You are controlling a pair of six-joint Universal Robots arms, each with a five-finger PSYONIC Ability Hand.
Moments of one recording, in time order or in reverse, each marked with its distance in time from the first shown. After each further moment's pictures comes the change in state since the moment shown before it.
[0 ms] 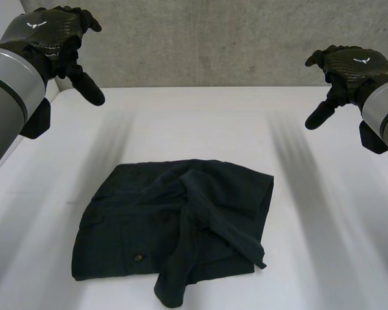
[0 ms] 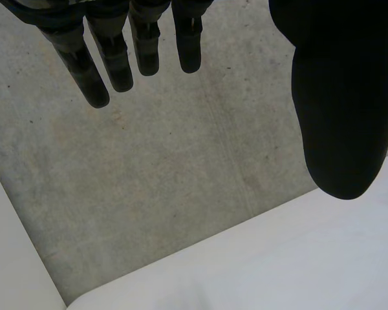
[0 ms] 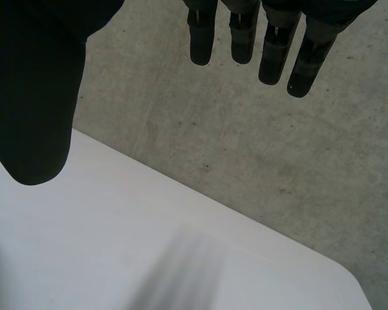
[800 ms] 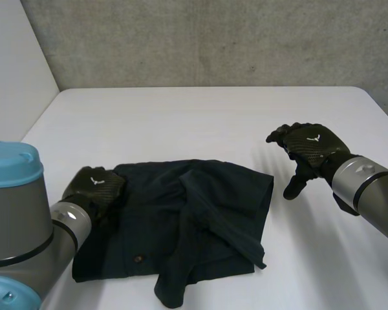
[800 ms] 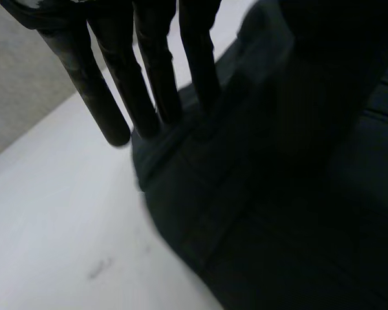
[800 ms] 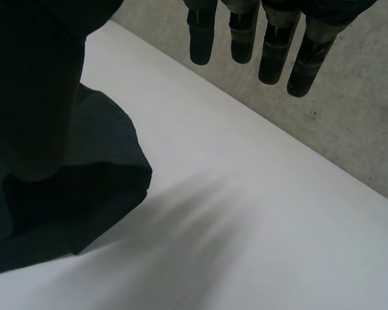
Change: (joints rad) left arm -0.010 -0.085 -0.643 0.255 0.059 0.300; right arm -0.014 0.007 0.379 -0.161 -0.229 -0.198; left_hand 0.492 0.492 0.475 0.473 0.484; right_hand 0.000 0.000 0.000 0.000 0.000
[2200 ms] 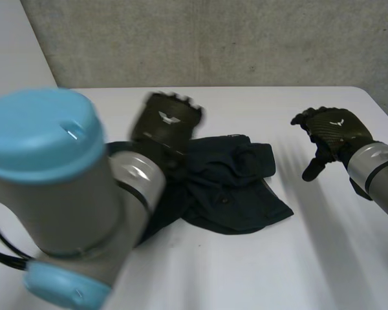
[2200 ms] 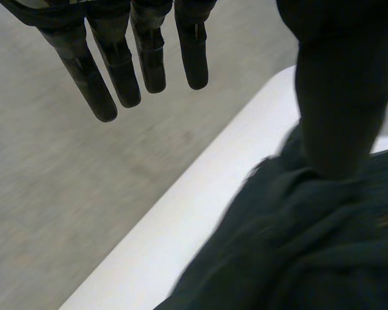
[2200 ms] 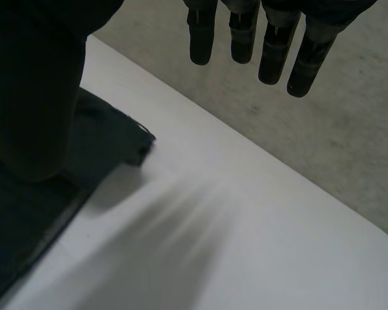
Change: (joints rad) left arm -0.310 -0.072 0.426 0.022 -0.114 0.030; right arm -0.063 0.017 -0.051 -0.042 0.053 0.005; left_hand -0.361 -0.353 -0.349 -0.344 -0.347; right_hand 0.000 0.000 0.000 0.000 0.000
